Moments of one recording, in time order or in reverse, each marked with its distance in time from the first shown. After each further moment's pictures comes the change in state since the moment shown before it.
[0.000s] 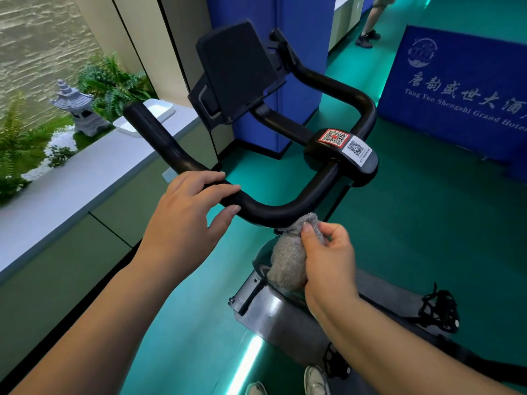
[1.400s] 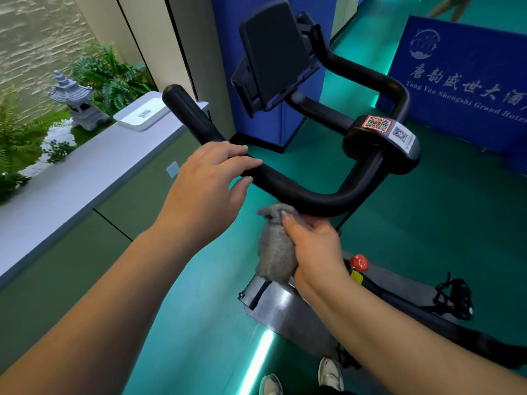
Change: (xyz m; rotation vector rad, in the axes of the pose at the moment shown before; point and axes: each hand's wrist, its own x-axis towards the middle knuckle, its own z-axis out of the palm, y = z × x) left_hand 0.021 -0.054 -0.012 0.005 -0.010 0.131; right_hand -0.019 0.027 0.079 0.138 -0.131 0.115
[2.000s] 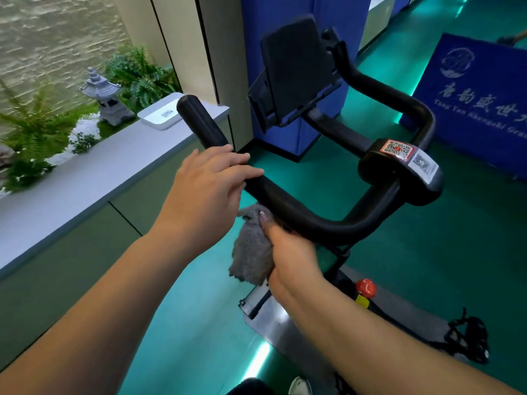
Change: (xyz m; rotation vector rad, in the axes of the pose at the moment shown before) left_hand 0.009 -0.011 0.003 0.040 0.030 -0.056; right_hand 0.026 0.005 0.038 0.041 -0.056 0.215
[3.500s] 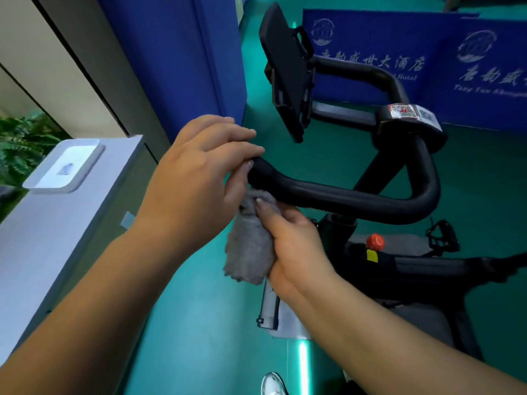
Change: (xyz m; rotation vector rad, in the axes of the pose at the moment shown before) left_hand 0.081 -0.116 -0.029 -0.261 0.116 0.613; right_hand 0.030 0.028 0.138 0.400 0.155 -0.394
